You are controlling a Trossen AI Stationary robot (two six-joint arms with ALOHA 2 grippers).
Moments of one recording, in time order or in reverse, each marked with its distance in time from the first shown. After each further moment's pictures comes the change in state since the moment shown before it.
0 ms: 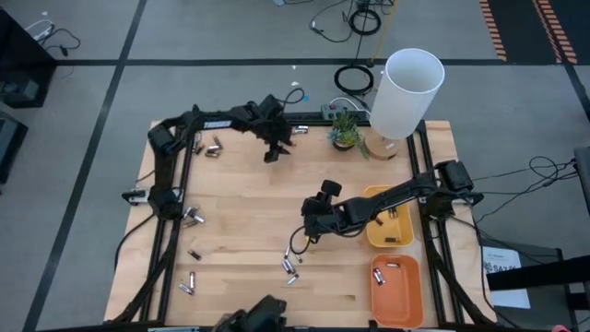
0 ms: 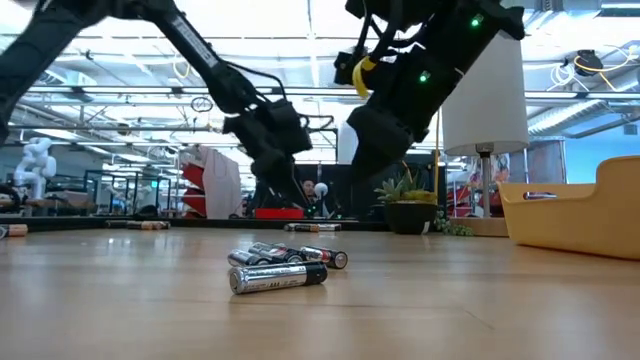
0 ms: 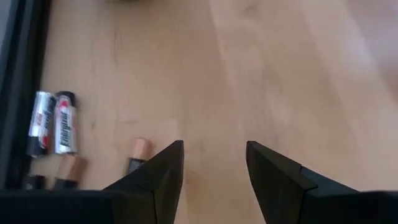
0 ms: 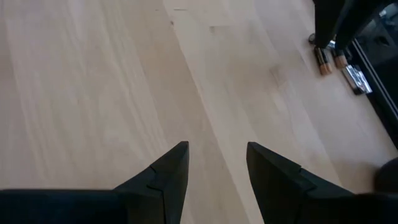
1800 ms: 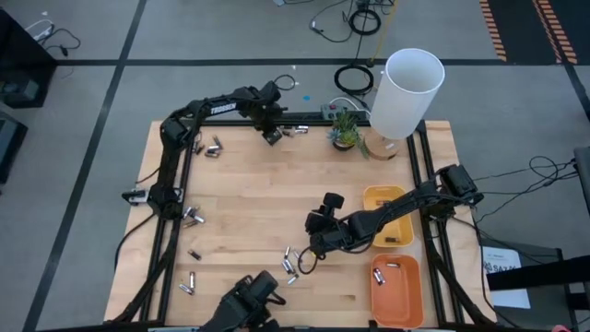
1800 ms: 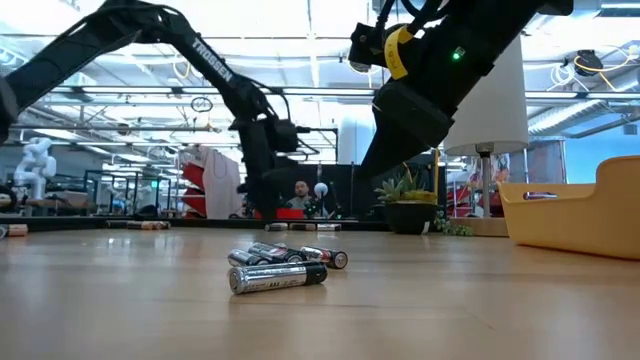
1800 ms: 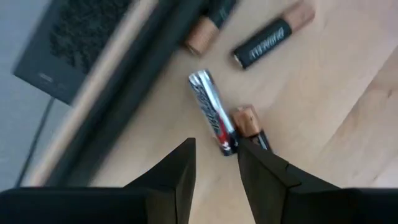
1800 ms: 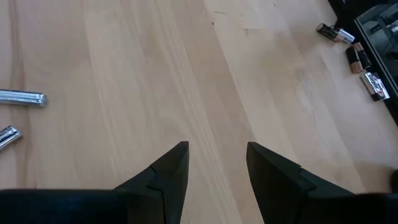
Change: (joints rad) left arm 0.116 0.172 0.299 -0.442 -0.362 -0.519; right arm 0.110 -0.002 -0.001 -0.025 0.020 0.048
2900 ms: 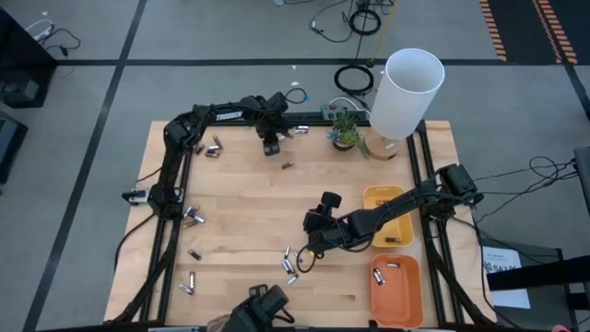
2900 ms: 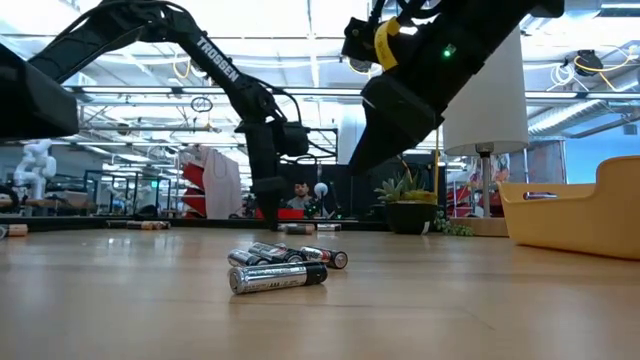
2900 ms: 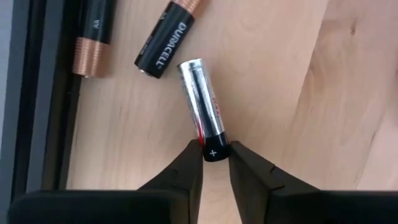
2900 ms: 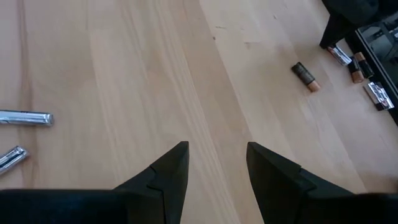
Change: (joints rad) left arm -0.089 0.004 -0.046 0.031 -0.051 0.278; right arm -0.011 0.000 0.000 0.058 -0.005 -0.028
